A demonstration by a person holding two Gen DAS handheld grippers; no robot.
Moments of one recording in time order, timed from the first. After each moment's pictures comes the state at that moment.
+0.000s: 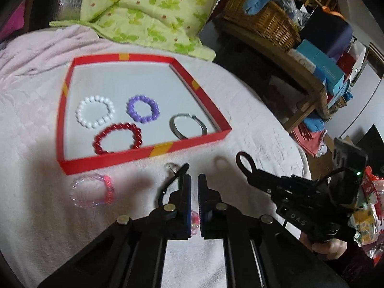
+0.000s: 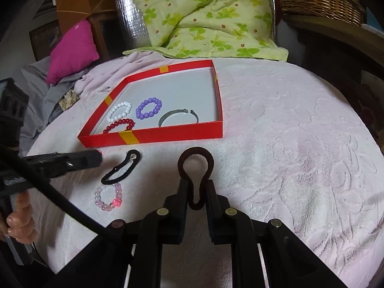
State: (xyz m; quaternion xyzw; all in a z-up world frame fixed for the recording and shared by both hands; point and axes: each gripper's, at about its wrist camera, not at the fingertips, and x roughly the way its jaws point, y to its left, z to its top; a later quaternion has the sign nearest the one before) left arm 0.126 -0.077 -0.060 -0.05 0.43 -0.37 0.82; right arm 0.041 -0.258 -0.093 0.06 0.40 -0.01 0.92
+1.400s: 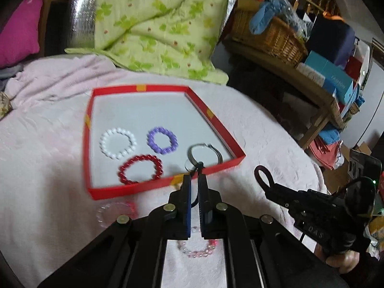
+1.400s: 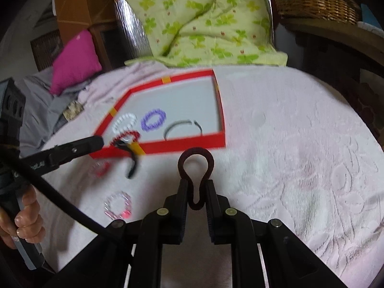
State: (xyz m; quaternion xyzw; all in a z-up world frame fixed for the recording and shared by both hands) left arm 0.119 -0.057 -0.034 -0.04 0.37 -0.32 0.87; right arm 0.037 -0.254 -0.076 0.08 0.36 -0.01 0.93
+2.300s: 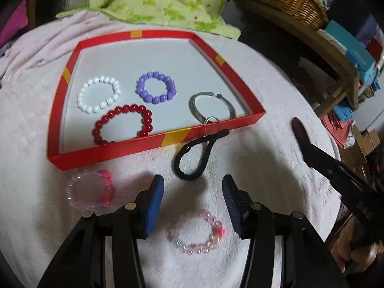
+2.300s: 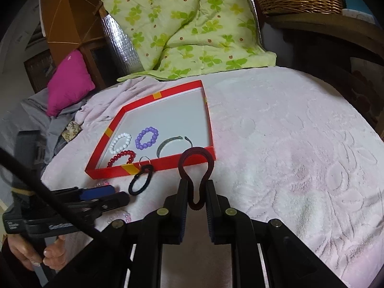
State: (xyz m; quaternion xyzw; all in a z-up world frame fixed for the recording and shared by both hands) left arm 0.141 -0.104 -0.096 0.00 0.49 -0.29 0.82; right arm 0.037 -0.276 -0.073 0.13 0.35 -0.03 0.93
